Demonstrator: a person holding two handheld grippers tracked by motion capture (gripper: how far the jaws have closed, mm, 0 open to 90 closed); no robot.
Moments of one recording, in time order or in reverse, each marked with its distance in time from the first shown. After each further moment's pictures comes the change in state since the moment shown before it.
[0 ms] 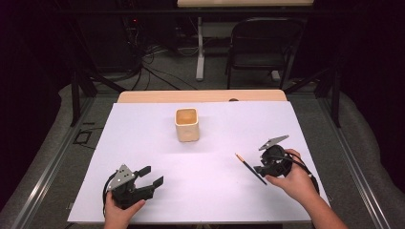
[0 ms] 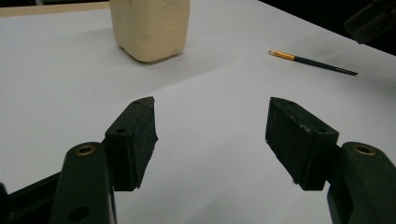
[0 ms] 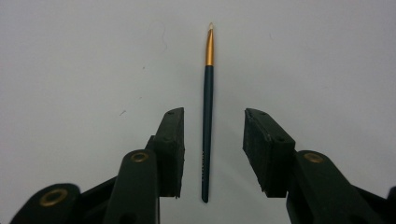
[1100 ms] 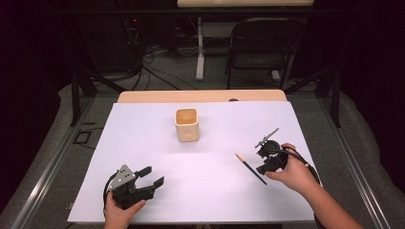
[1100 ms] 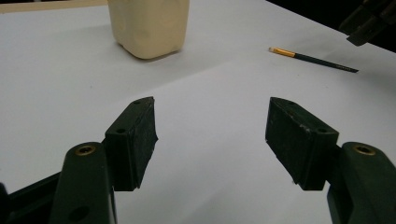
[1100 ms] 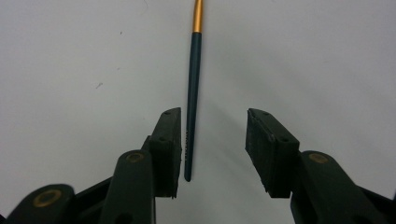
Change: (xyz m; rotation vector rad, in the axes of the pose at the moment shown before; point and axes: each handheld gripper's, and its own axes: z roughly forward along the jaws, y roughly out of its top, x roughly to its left) left arm 0.000 -0.001 0.002 0.009 -0.004 0.006; right arm -0.010 0.015 0.013 0.183 -0.007 -0.025
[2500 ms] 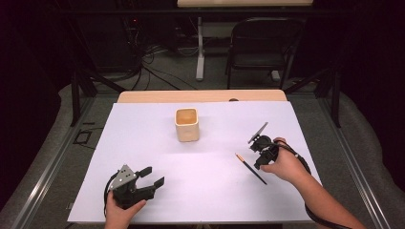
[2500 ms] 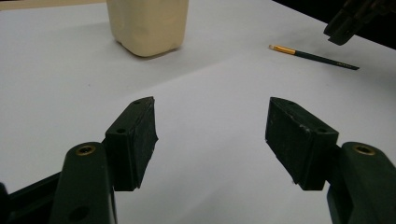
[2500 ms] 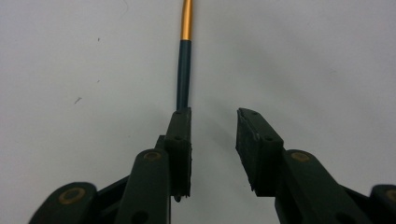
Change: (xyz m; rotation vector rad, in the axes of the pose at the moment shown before) left arm 0.000 -0.001 0.002 0.007 -0.003 -0.001; right arm -0.006 0.027 0.018 0.153 0.000 -0.006
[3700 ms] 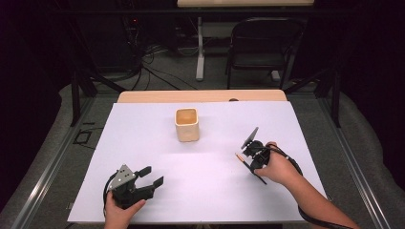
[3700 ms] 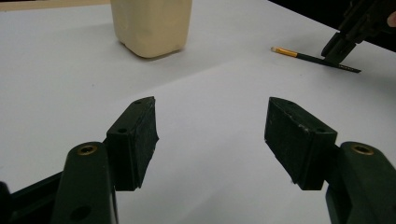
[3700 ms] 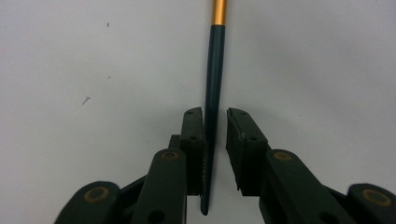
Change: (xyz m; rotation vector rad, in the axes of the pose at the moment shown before) left arm 0.001 0.000 -0.001 -0.009 0.007 -0.009; right arm 0.016 0.007 0.023 0.095 0.018 0.016
